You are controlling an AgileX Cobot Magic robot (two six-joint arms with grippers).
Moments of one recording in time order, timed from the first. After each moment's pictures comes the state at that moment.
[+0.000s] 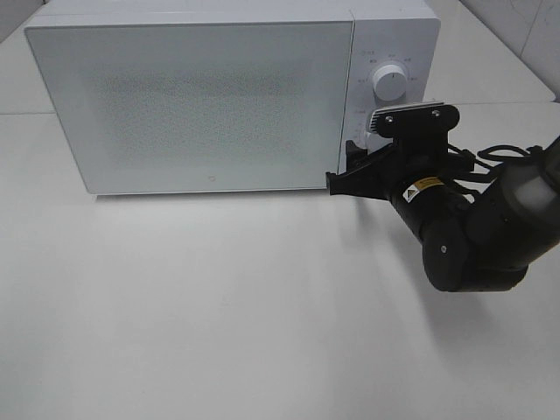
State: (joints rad) left arm -0.20 0.00 -0.50 0.00 1.05 0.10; right arm 0.52 2.09 -0.69 0.39 -1.21 -0.22
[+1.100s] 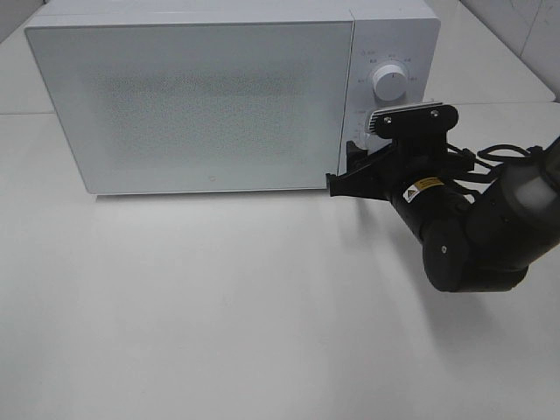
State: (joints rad) left arm -0.20 0.00 -0.50 0.00 1.05 0.10; right arm 0.52 2.09 -0.69 0.39 -1.21 -0.24
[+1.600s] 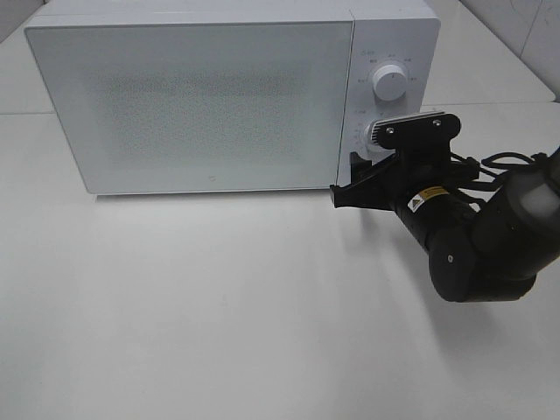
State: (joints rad) left arm -0.20 0.00 -0.50 0.00 1.05 0.10; right arm 0.52 2.09 -0.65 0.39 -1.21 -0.25
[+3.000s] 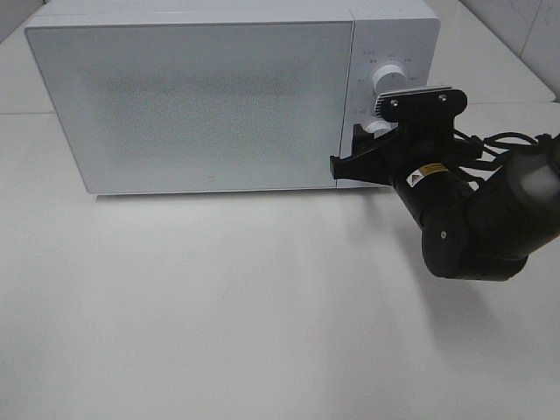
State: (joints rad) left arm -0.20 0.00 -0.50 0.00 1.05 0.10; right arm 0.52 2.06 -0.71 0.44 -1.21 -0.27
